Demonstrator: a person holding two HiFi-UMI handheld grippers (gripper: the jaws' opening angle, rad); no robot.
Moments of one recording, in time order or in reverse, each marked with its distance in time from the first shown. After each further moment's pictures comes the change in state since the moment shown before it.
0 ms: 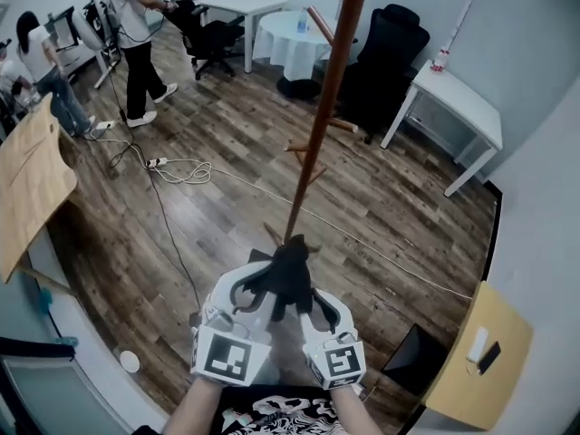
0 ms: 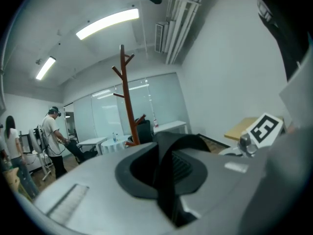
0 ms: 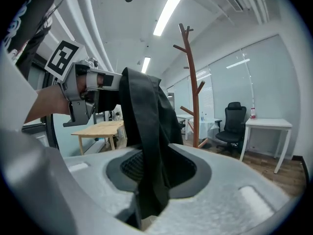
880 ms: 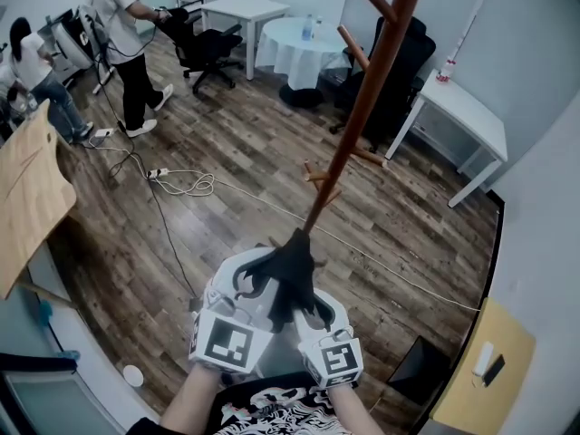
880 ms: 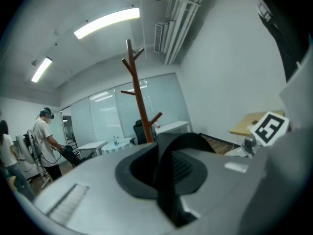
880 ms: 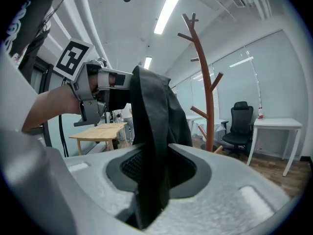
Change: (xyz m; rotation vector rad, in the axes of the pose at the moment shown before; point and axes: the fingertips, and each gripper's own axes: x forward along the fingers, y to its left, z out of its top) left arm 0.049 0.099 -0.014 0.041 0.022 -0.028; right arm 0.105 0.009 0.029 0.003 -0.021 0.035
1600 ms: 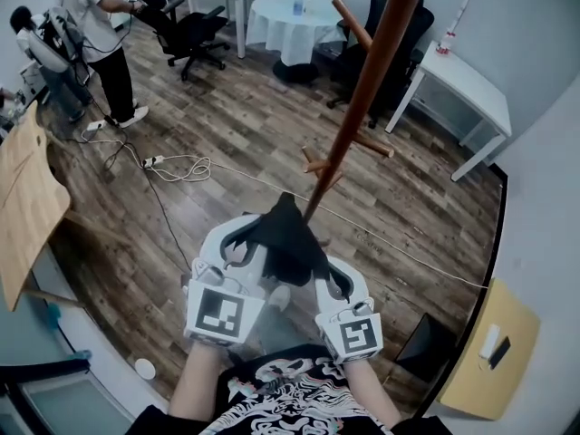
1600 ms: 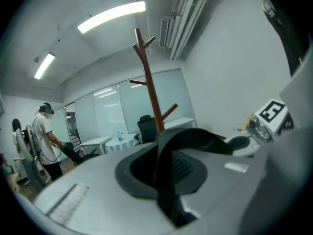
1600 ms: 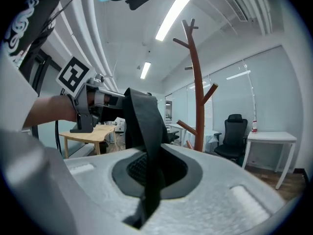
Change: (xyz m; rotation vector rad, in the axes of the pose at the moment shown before) left arm 0.047 0.060 -0.015 -0.046 0.030 0.040; right arm 0.036 -0.059 0.041 -0.058 -0.054 -0.089
